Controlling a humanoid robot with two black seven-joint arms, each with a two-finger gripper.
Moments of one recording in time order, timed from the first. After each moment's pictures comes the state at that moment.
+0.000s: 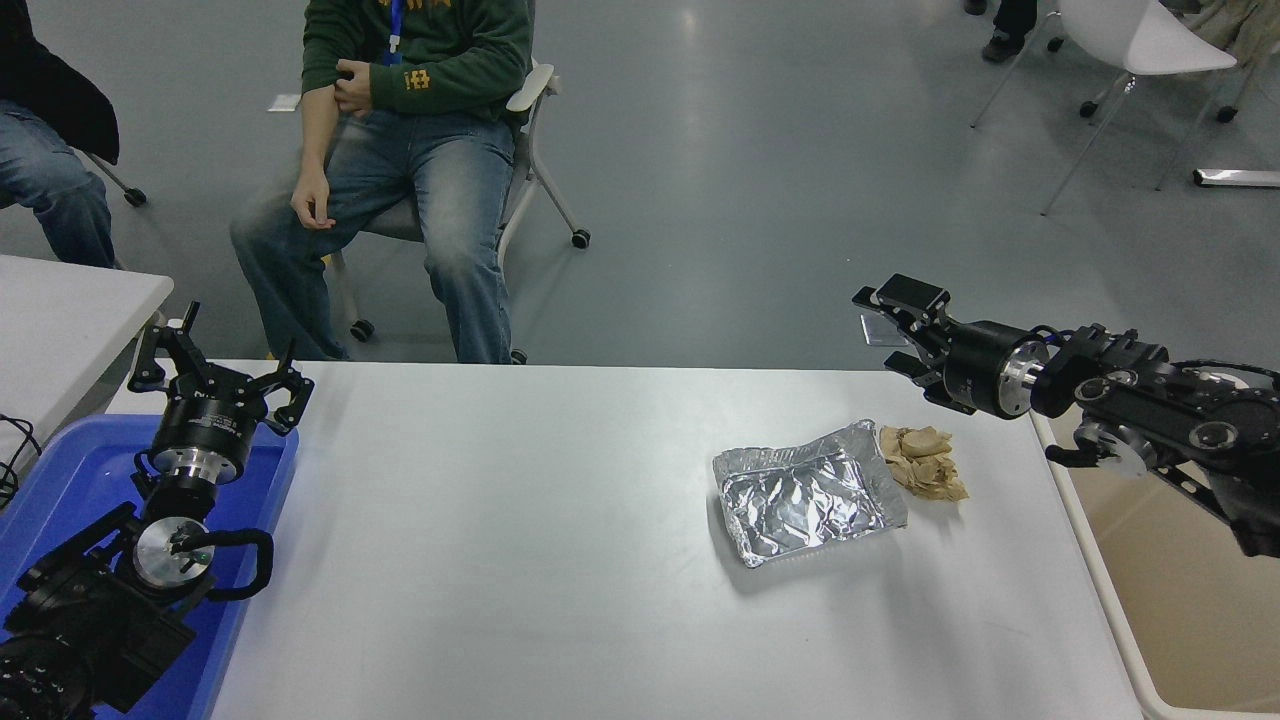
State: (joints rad) left arm -0.55 0.37 -0.85 -0.44 -0.20 -0.59 -0.50; right arm 1.11 -0.55 -0.10 0.91 -0.60 0.11 0.25
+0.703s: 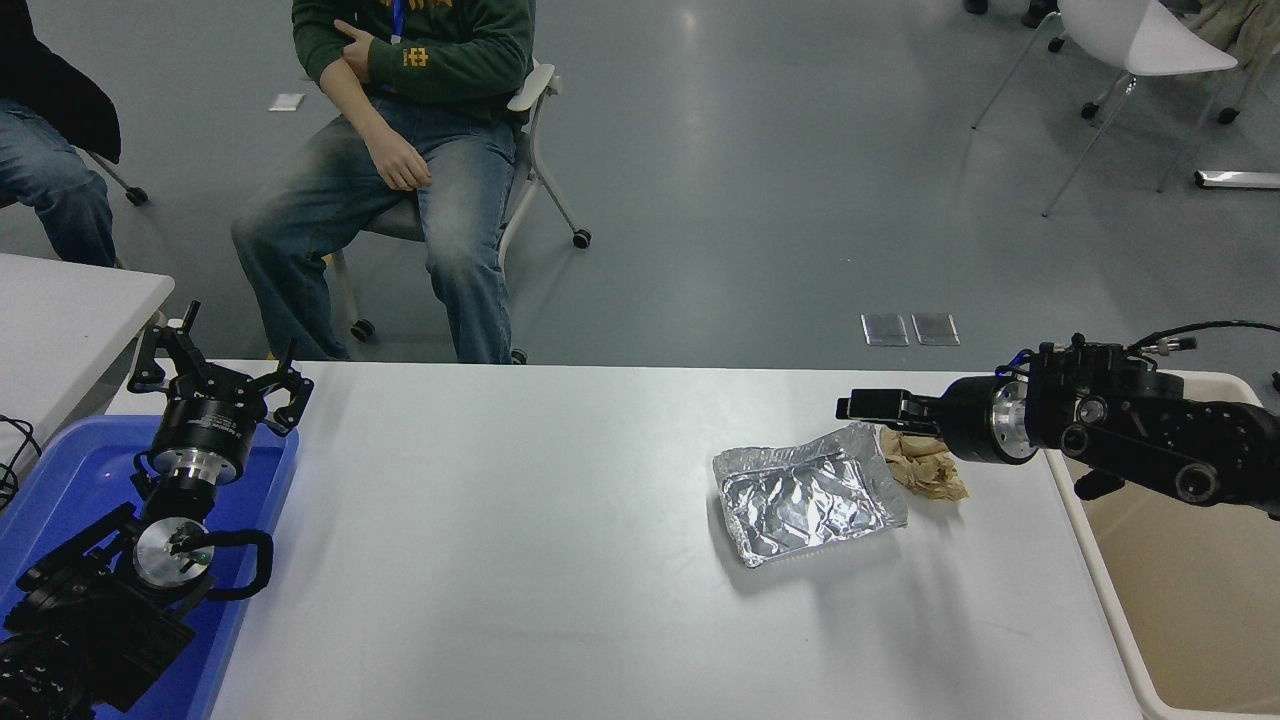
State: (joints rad) left arm -0.55 0.37 -0.85 -0.44 -0.20 -0.59 -0.50; right arm 1.12 -0.55 -0.27 0.94 -0.95 0.14 0.23
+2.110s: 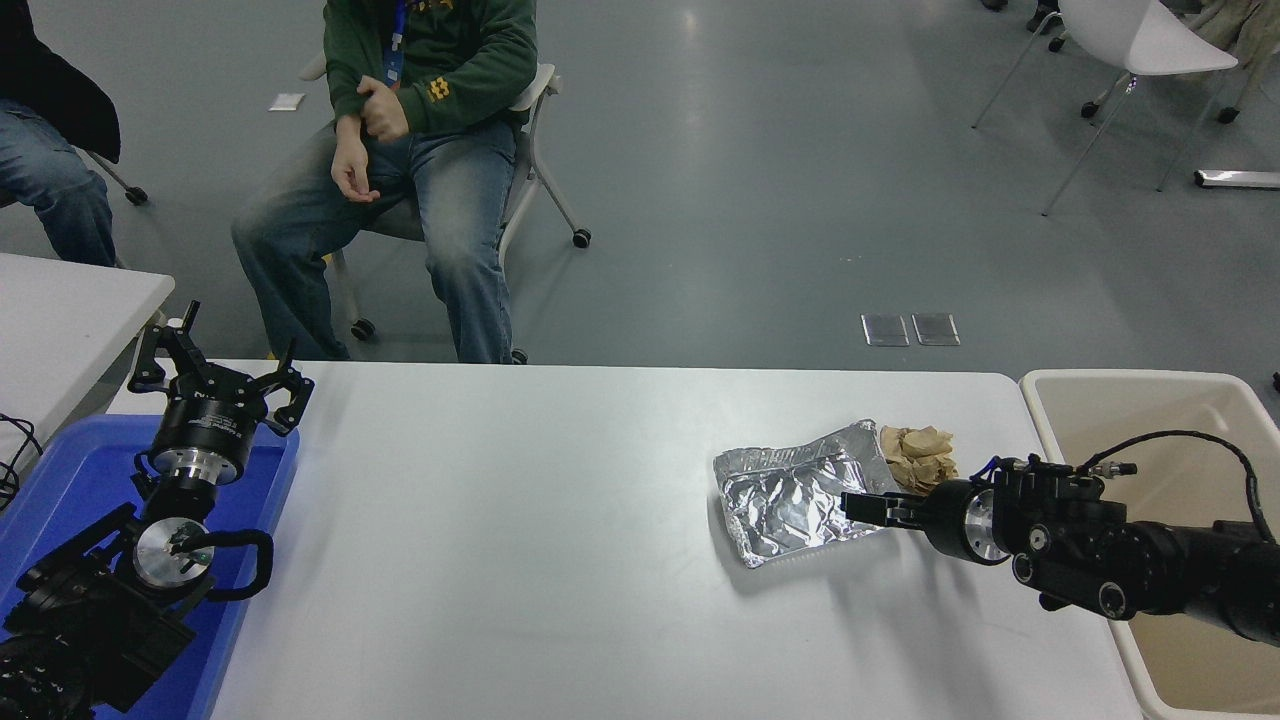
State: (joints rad) left arm -0.55 0.37 -0.85 -0.44 -0.20 -0.59 -0.50; right arm 0.92 -0.37 -0.33 0.72 -1.02 -0.09 0.24
